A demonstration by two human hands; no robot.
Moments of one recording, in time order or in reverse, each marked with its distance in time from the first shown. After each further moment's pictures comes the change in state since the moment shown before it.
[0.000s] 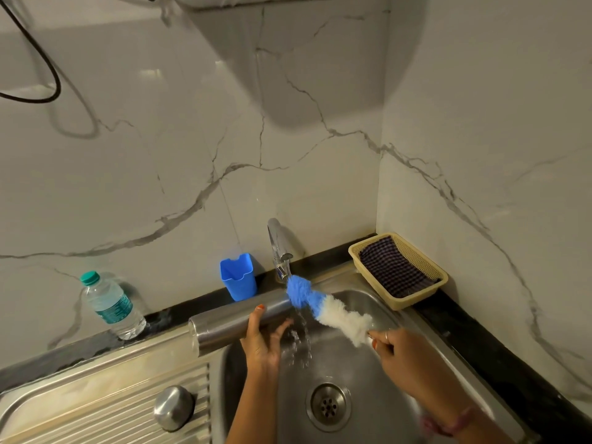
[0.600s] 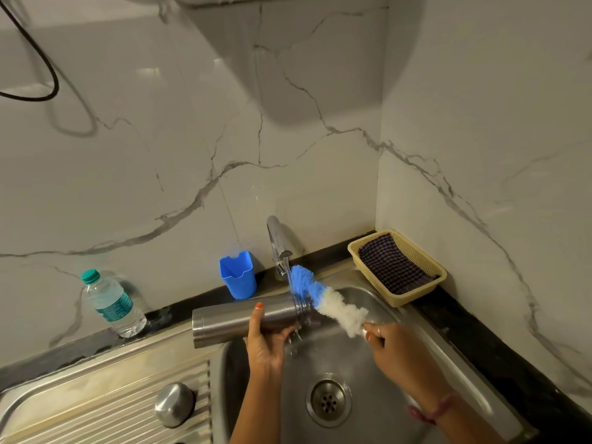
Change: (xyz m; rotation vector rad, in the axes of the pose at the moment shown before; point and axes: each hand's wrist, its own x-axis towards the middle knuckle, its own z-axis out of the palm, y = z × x) left_hand -0.006 -0.003 -0.003 -0.057 -0.078 -0.048; right_hand 0.008 -0.001 0.012 0.002 0.022 -0.003
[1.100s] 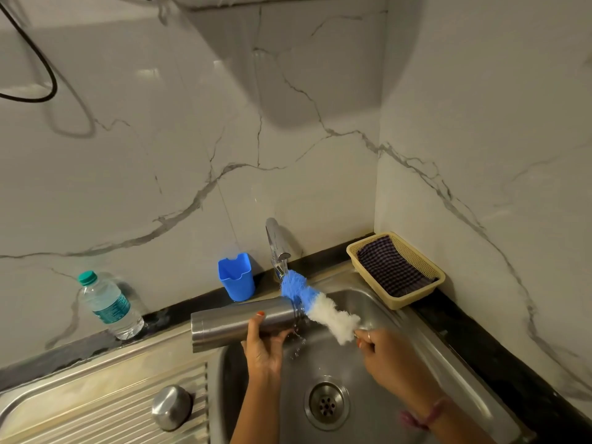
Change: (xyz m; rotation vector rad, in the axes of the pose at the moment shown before) left_hand 0.005 -0.004 -0.003 0.001 0.061 0.046; right_hand 0.002 -0.005 0.006 0.017 -0.056 -0.017
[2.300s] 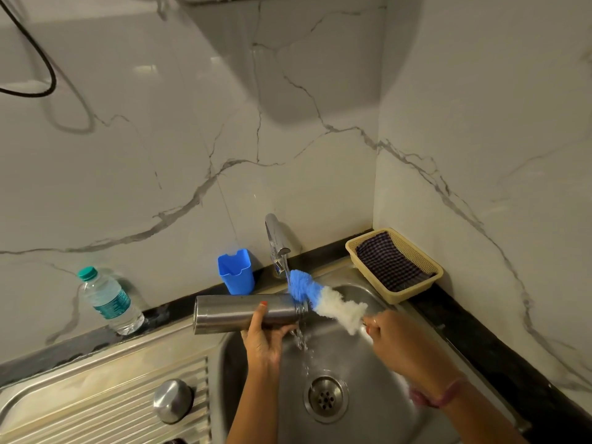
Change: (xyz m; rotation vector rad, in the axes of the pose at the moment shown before) left_hand -0.005 0.005 0.006 0.058 0.003 -0.035; right_hand 0.008 0.003 -0.019 -0.255 -0.026 0.019
